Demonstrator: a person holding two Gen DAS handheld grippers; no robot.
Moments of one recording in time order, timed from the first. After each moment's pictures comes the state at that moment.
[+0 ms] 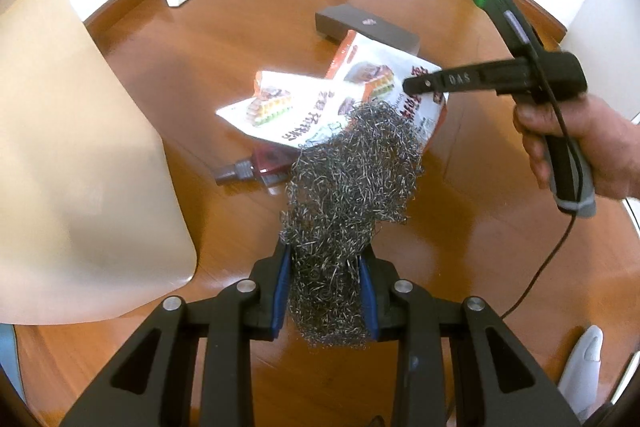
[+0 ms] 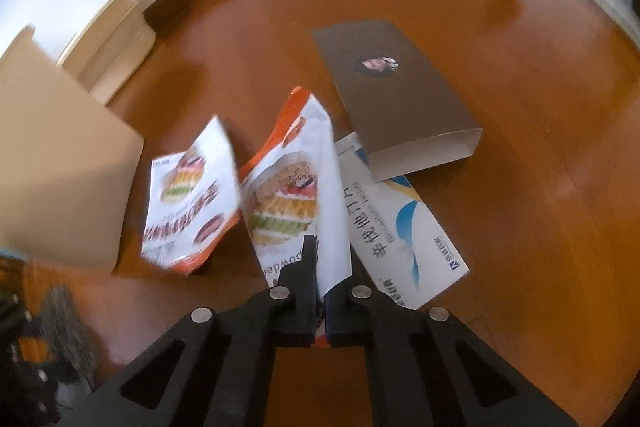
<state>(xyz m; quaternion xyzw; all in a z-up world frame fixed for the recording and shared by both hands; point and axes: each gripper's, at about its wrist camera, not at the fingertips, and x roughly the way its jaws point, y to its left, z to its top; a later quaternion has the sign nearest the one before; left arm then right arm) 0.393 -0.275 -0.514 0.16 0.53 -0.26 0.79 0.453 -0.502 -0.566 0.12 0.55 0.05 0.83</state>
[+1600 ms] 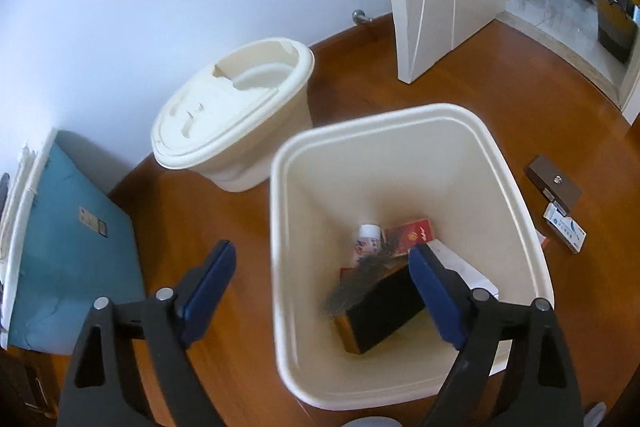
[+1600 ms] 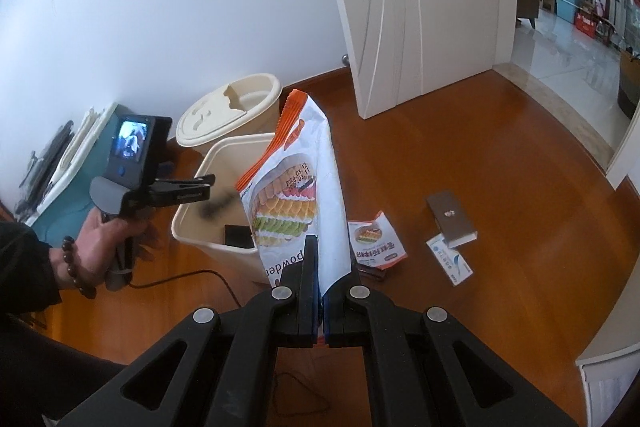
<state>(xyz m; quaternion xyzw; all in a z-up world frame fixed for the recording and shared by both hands) 0.502 -0.082 -0.315 0.14 0.47 -0.03 0.87 0.321 -0.322 -0.204 0.07 0.44 0.08 0.89</state>
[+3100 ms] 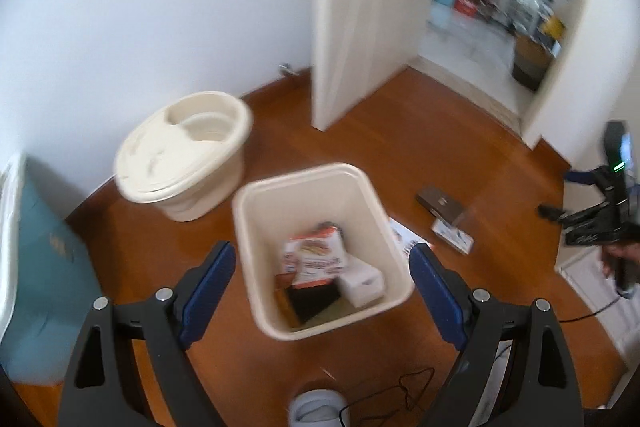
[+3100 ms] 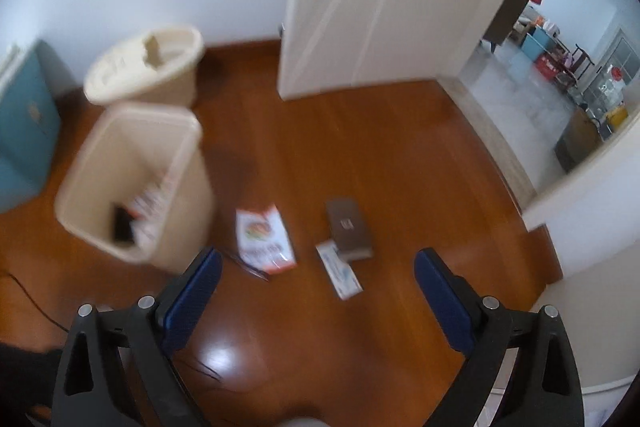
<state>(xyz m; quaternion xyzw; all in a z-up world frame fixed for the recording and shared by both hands) 0.442 -0.075 -0.200 0.08 0.44 -0.20 0.87 0.395 -0.372 -0.250 -0.10 0.52 -0.04 0.85</state>
